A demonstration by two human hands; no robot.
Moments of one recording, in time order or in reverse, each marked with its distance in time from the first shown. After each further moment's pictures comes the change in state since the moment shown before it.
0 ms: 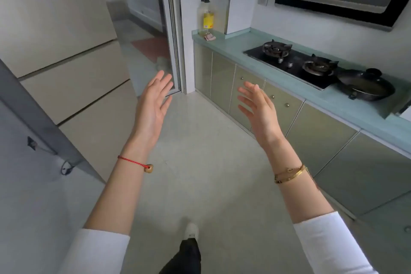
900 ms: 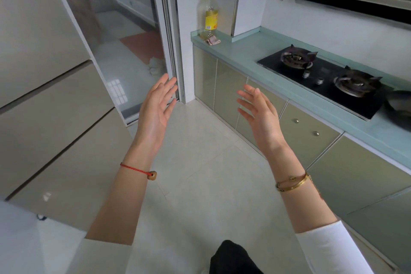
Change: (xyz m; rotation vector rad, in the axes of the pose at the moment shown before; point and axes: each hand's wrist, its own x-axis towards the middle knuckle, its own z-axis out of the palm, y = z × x) left_hand 0.372 -0.055 -0.039 0.000 -0.032 -0.053; right_hand 0.350 0.060 0.103 0.014 0.039 0.032
